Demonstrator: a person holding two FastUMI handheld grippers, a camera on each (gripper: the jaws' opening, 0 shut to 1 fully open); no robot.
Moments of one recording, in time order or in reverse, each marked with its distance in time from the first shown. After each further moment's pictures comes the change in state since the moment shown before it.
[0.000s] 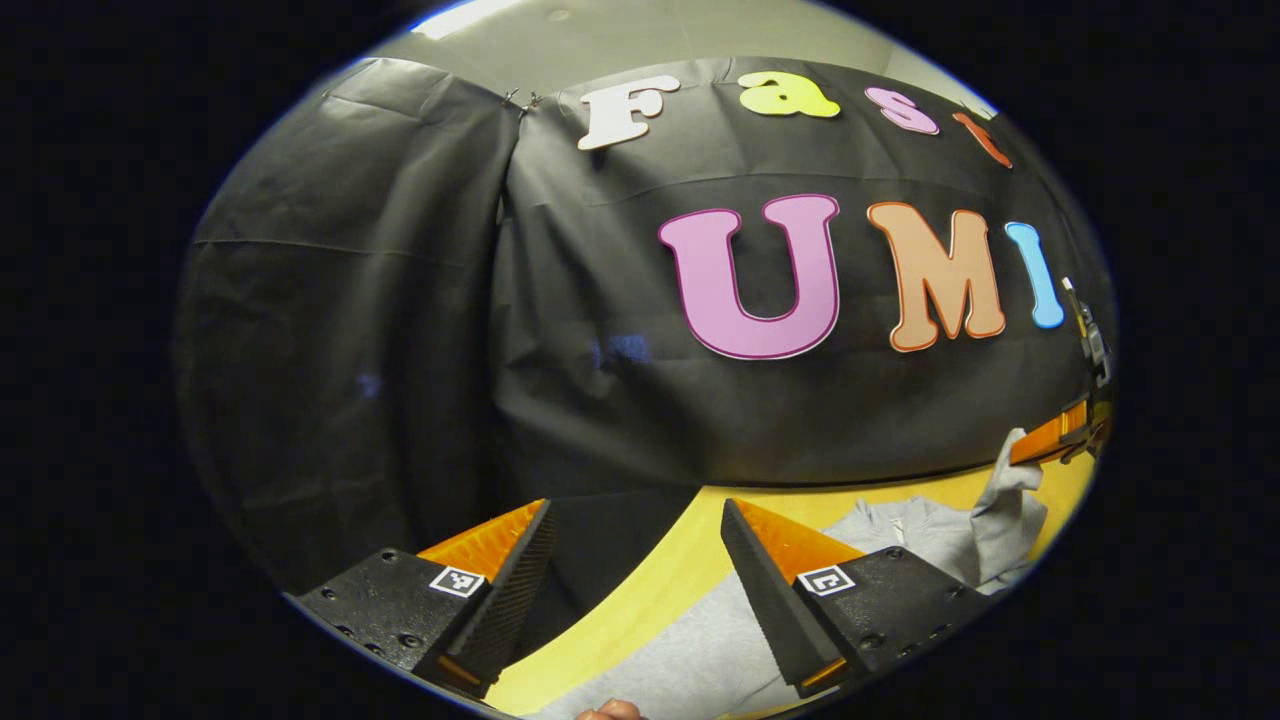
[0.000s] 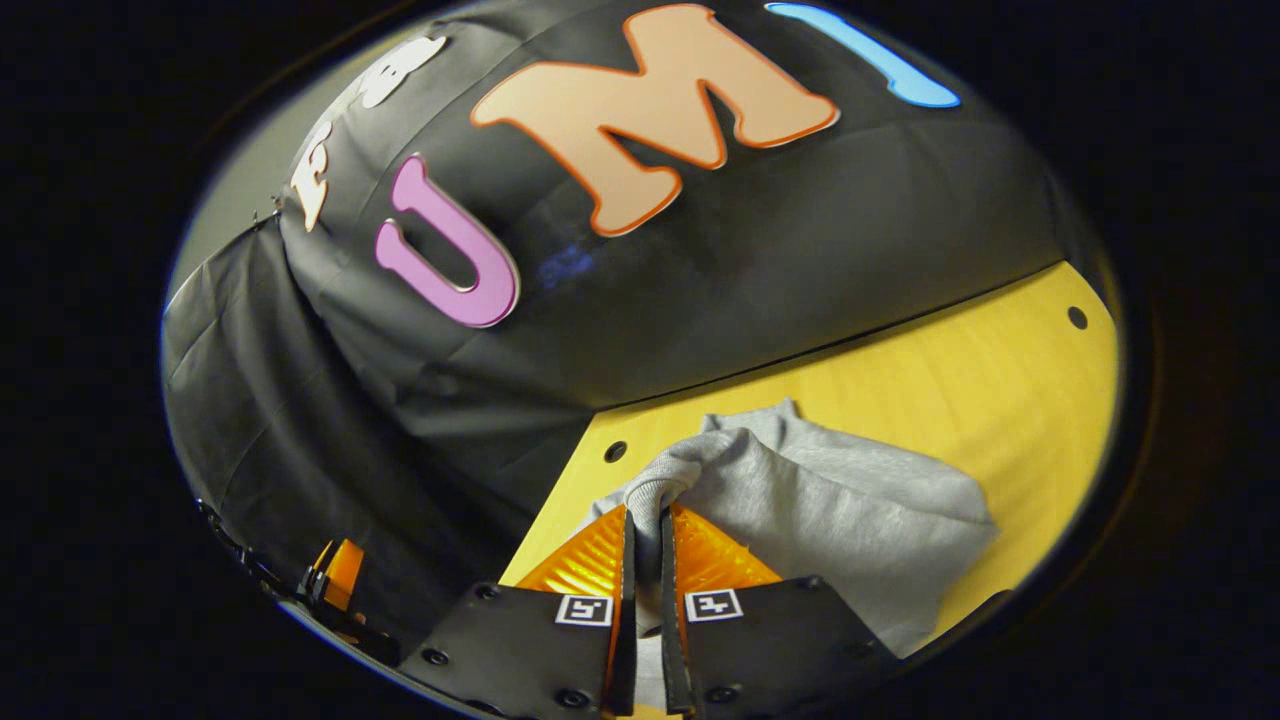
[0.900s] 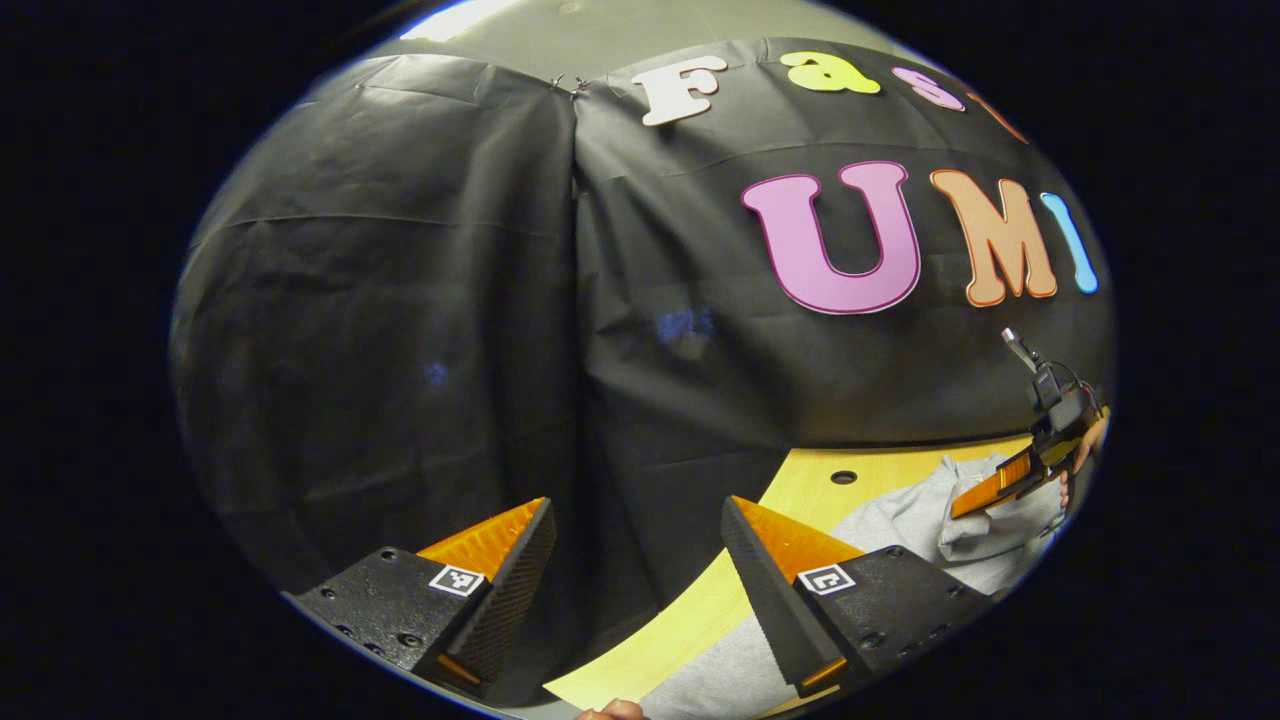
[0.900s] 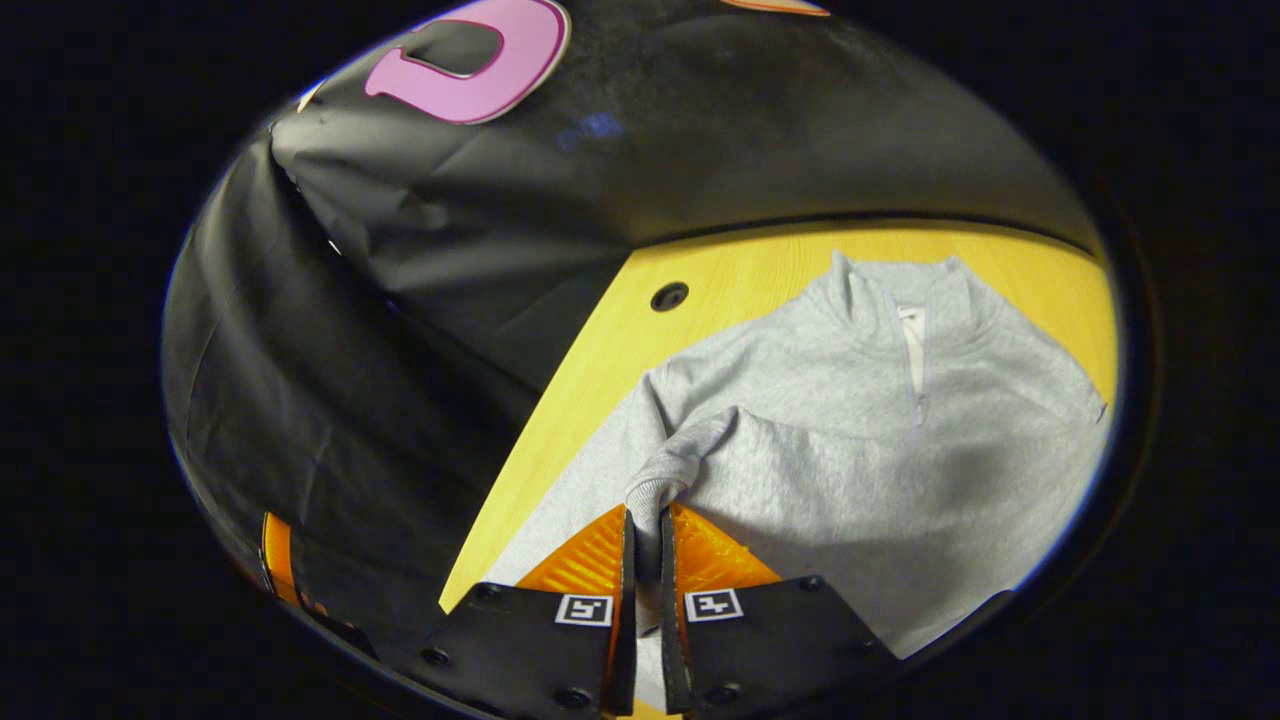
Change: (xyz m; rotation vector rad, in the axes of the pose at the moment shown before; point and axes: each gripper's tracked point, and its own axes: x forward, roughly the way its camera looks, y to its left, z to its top) left arm -0.023 0.098 -0.054 0.039 0.077 0.182; right arm 0.139 0.057 -0.158 -0.075 0.431 -0.019
